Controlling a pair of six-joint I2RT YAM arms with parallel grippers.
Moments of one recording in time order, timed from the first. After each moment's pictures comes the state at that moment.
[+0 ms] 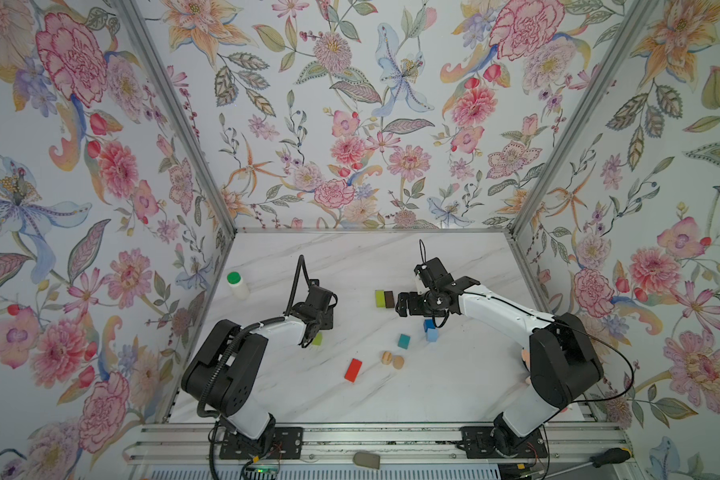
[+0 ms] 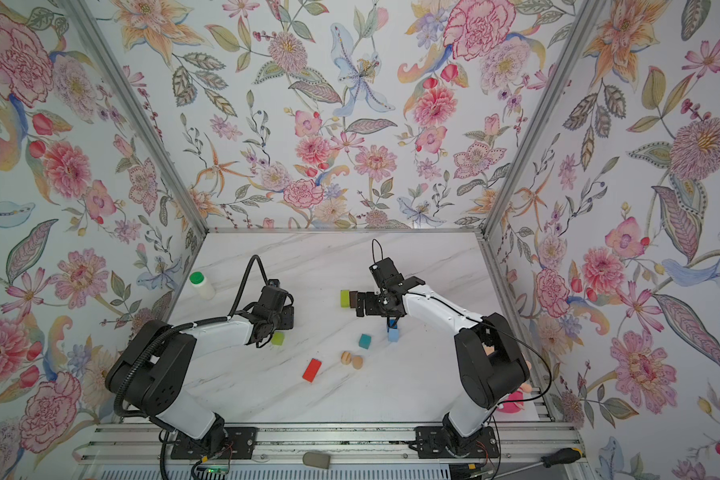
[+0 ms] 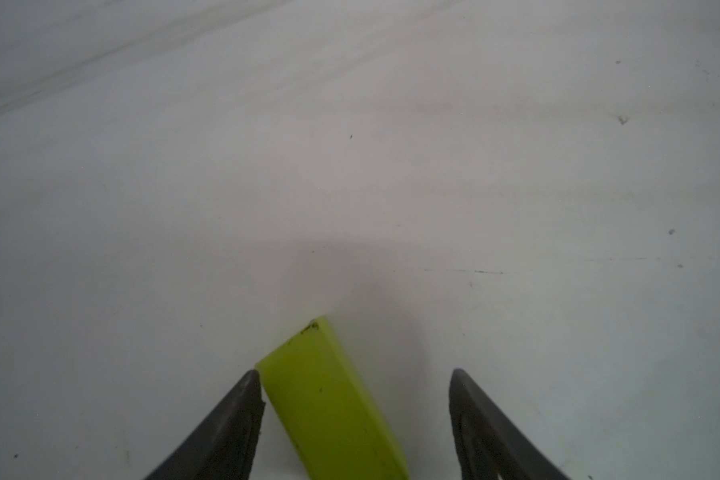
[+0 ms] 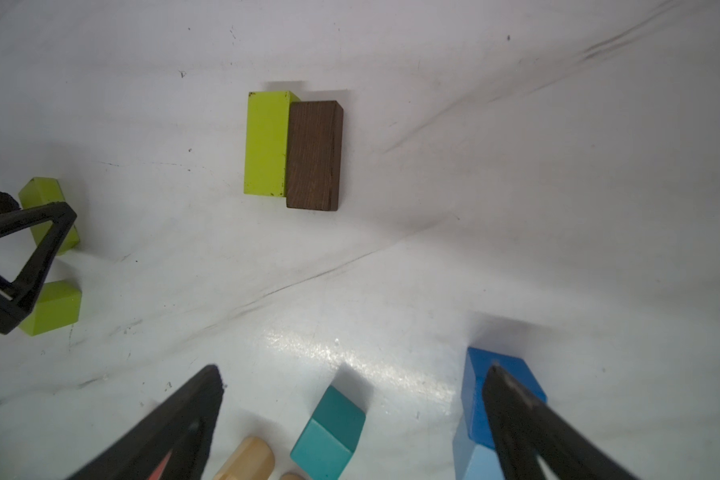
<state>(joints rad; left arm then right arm) -0.45 1.63 0.74 -0.07 -0.31 -0.36 0.54 1.66 1.15 -0.57 -0.11 0.43</state>
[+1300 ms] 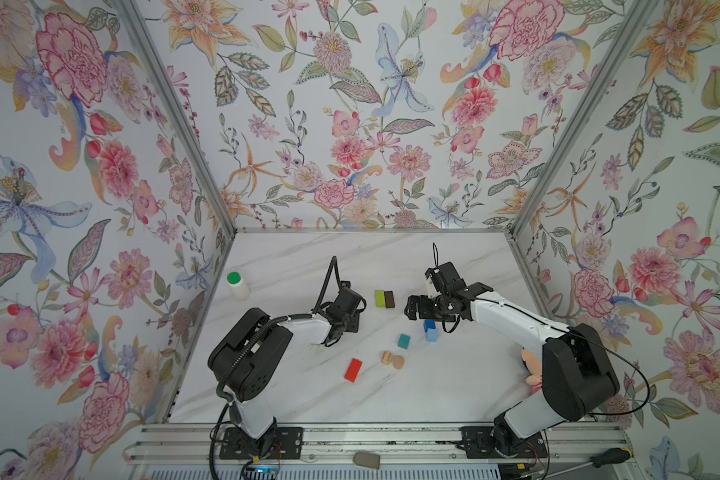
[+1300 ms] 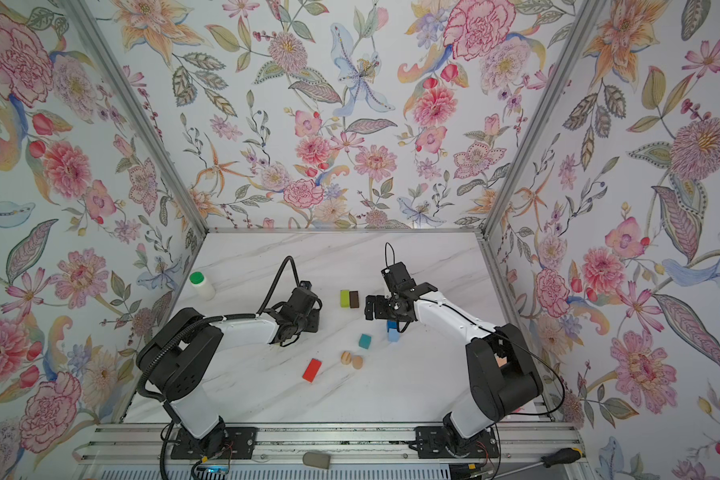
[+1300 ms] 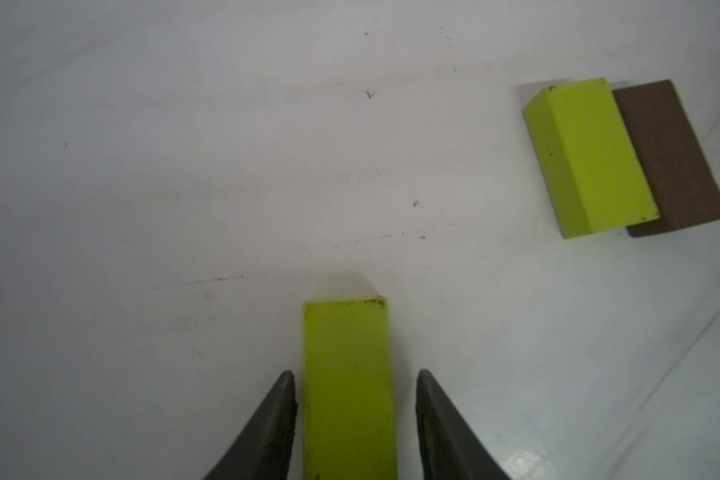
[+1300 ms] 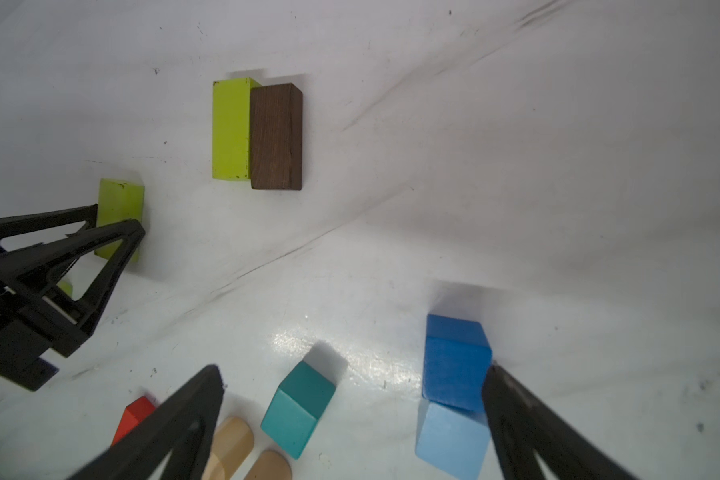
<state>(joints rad) -0.65 1.77 0.87 -0.05 -0.23 -0.44 0.48 1.56 1.05 -0.55 -0.12 0.43</state>
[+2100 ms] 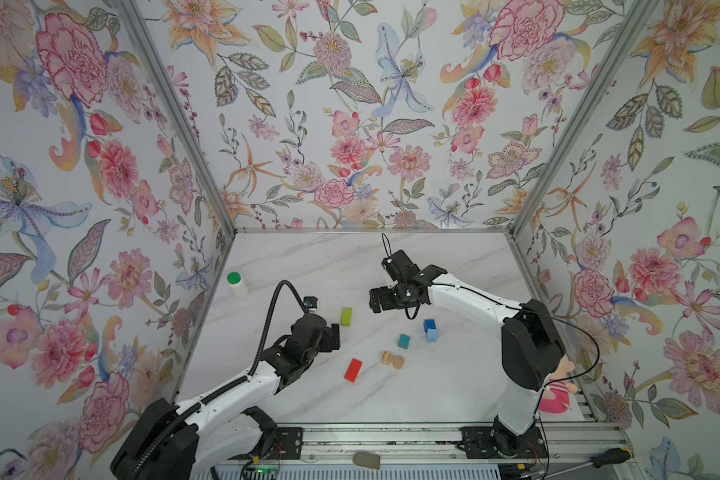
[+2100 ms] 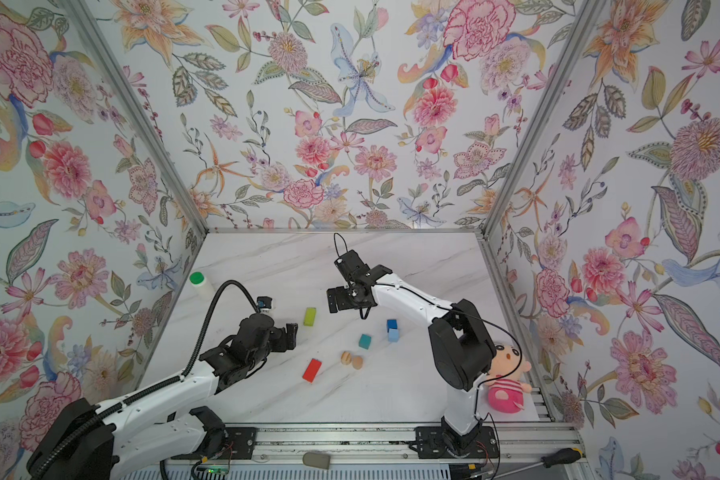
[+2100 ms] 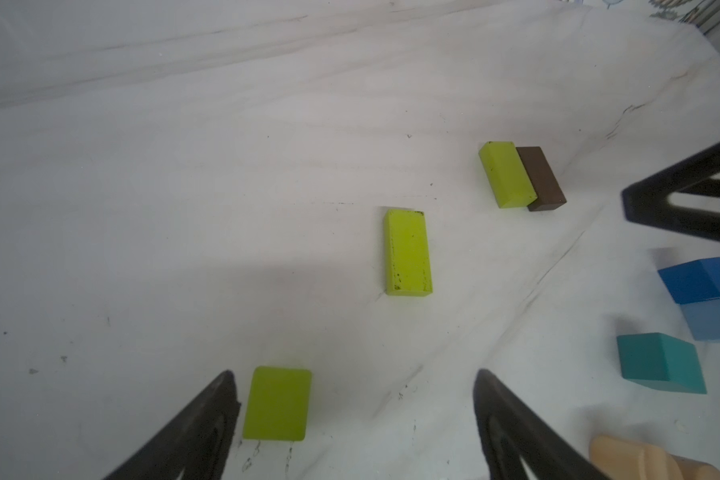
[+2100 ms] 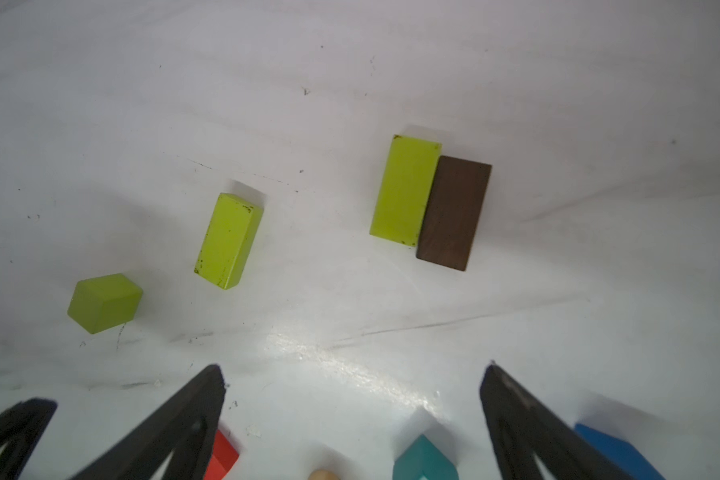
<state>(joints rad) -0.65 1.02 0.43 -0.09 -0.29 -0.50 0.73 1.90 1.50 -0.69 -0.04 0.41</state>
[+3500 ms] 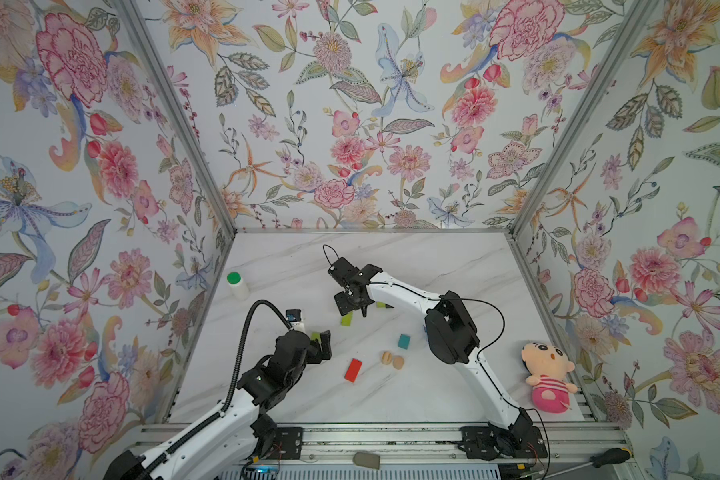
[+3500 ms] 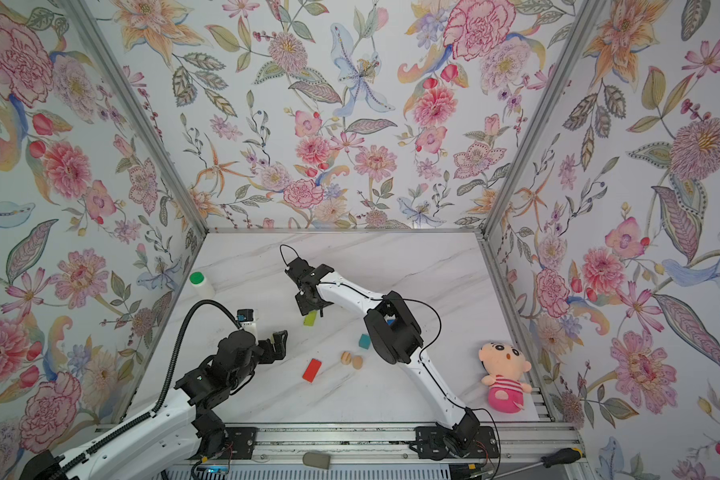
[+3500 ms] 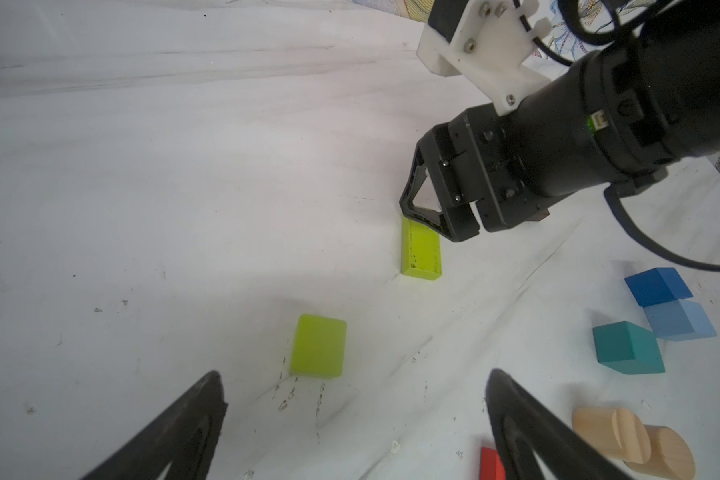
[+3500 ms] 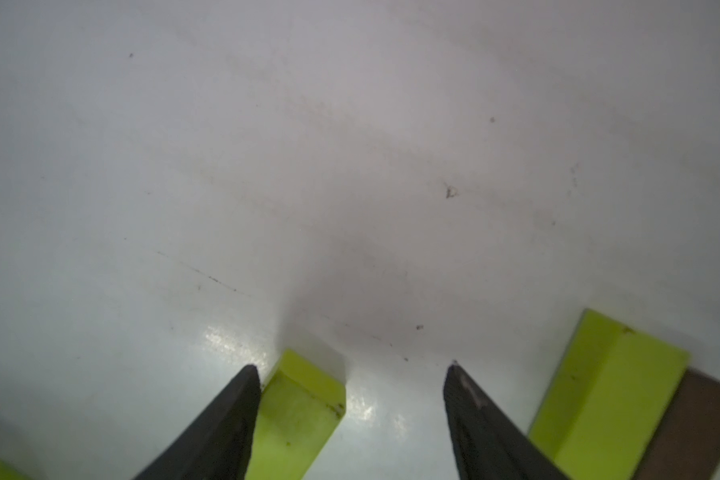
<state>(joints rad) -0.65 0.76 0.31 -0.15 -0.32 -0.53 0.86 2.44 2.12 -0.90 0.16 0.35</state>
